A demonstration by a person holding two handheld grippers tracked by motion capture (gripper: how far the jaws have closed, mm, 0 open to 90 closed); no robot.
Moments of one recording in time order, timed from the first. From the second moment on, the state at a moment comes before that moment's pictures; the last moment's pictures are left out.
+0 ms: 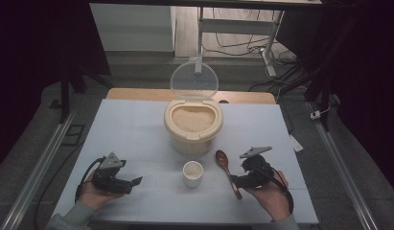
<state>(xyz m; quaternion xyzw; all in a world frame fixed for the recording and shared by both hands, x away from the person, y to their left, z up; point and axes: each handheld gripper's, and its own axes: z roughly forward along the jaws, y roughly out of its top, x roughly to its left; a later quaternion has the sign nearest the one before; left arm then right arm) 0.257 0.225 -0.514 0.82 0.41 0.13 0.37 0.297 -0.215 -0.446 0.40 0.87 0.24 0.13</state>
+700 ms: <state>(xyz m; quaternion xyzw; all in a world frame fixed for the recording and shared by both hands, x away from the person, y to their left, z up) 0.258 0.226 -0.515 0.82 0.41 0.13 0.37 0.306 -0.202 -0.485 0.41 0.89 0.18 0.10</state>
